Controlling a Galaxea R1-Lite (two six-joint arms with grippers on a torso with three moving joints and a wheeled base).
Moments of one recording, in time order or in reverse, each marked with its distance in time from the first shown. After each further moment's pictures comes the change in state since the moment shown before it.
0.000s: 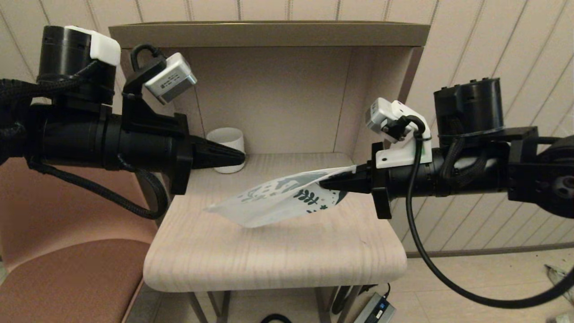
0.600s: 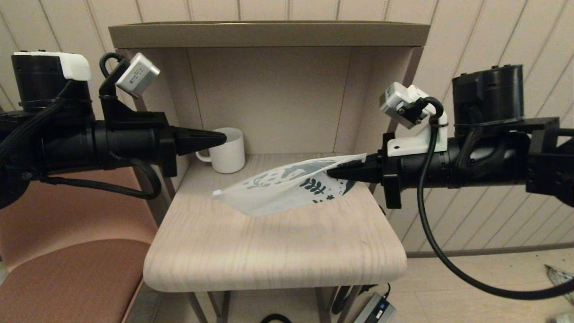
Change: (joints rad) left arm 0.151 0.016 0.195 -0.456 -0.096 -0.255; right arm -0.028 -0.034 -0.016 0.011 0.001 0.050
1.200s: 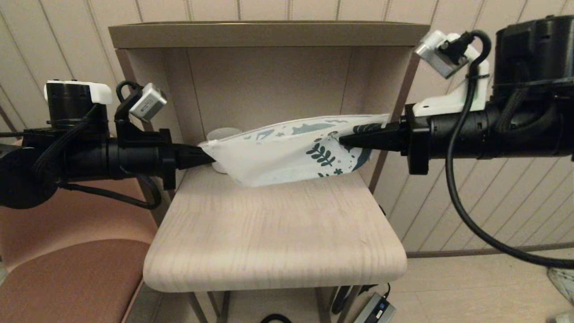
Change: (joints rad) left arm 0.078 0.101 0.014 -0.009 -0.129 0.127; right arm -0.026 -0.050 -0.139 0.096 0.046 0.188
